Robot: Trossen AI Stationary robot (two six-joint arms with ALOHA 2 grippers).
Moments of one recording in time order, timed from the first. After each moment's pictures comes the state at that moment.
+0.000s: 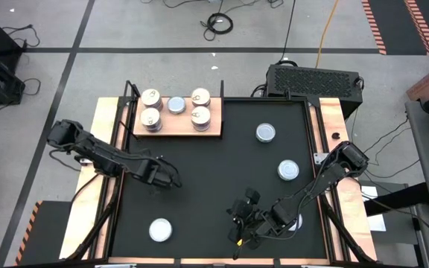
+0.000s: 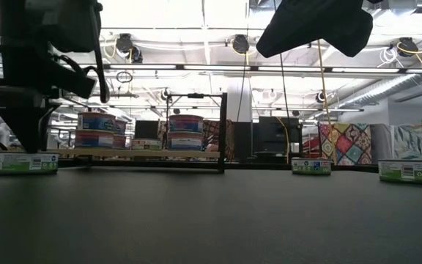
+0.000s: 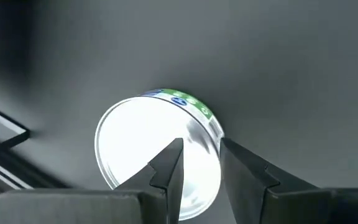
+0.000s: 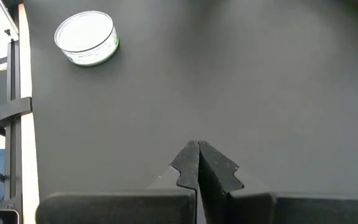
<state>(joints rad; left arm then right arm) -0.30 1.43 0.78 -1.05 -0.25 -0.70 0.64 1.85 1.32 -0.44 0.66 0.92</state>
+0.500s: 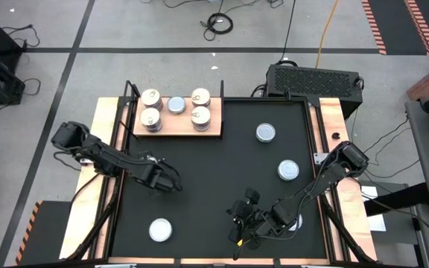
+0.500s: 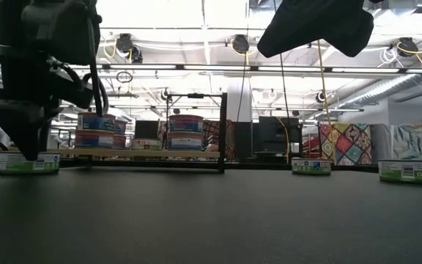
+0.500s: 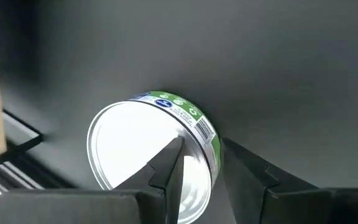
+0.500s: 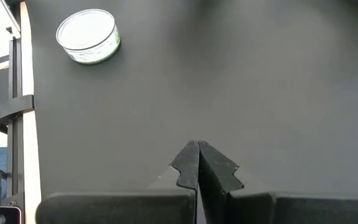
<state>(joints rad) -0.33 1.52 0.78 -1.04 -0.28 -0.70 0.64 1.85 1.32 -0.44 0.65 0.92</state>
